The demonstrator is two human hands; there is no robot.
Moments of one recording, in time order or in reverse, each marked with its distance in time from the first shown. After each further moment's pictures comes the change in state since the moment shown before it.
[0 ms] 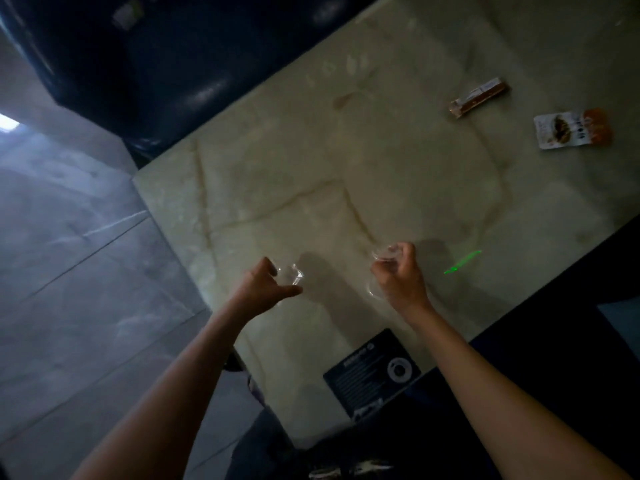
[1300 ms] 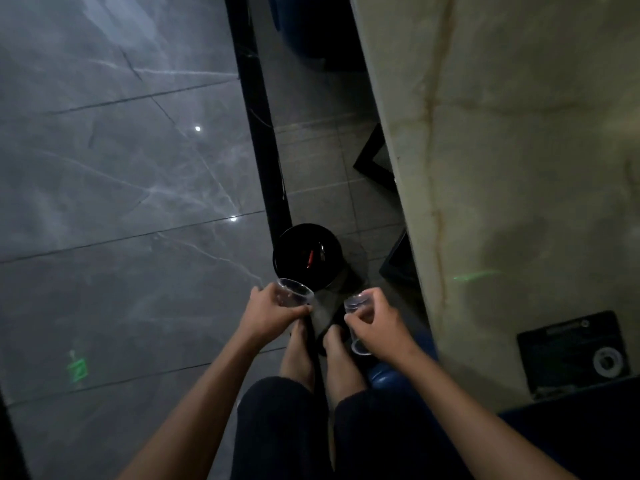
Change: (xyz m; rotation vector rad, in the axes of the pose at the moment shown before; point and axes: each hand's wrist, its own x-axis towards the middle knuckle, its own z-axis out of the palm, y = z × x) left_hand -0.091 -0.426 0.032 -0.438 0.017 -0.237; right_hand -0.224 0.134 0.330 -0.576 -0.588 0.022
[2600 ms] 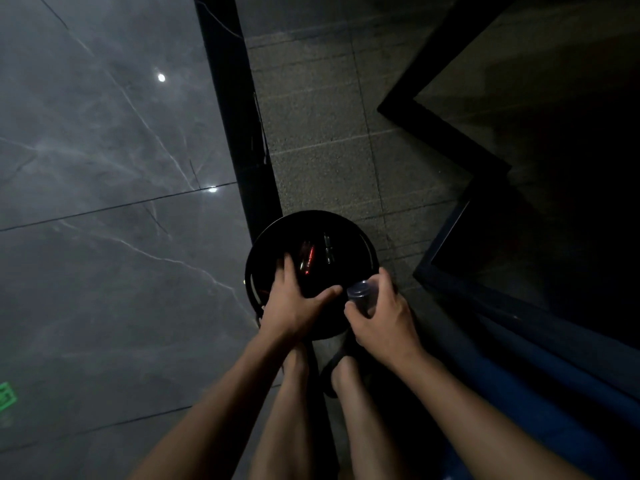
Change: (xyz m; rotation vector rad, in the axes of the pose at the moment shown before) left_hand 0.303 -0.123 0.149 0.006 -0.050 -0.083; right_hand 0.283 0.120 0.140 -0.156 0.197 0.003
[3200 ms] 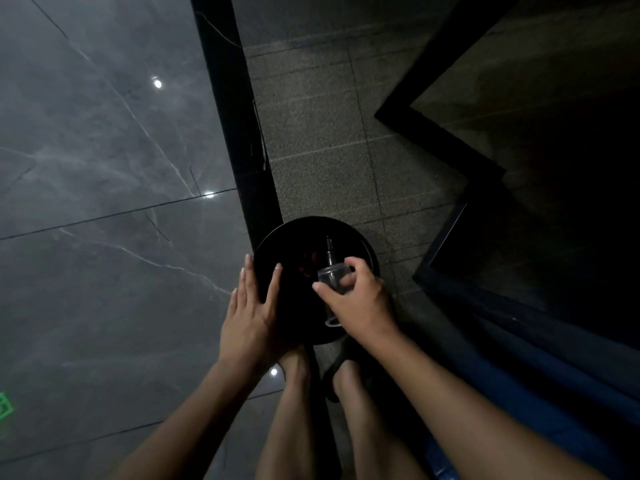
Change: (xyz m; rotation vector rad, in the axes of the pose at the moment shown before) left_hand -0.024 -0.052 -0.038 0.646 0.086 0.352; right_hand 0.019 -0.048 0.016 0.116 0.009 0.101
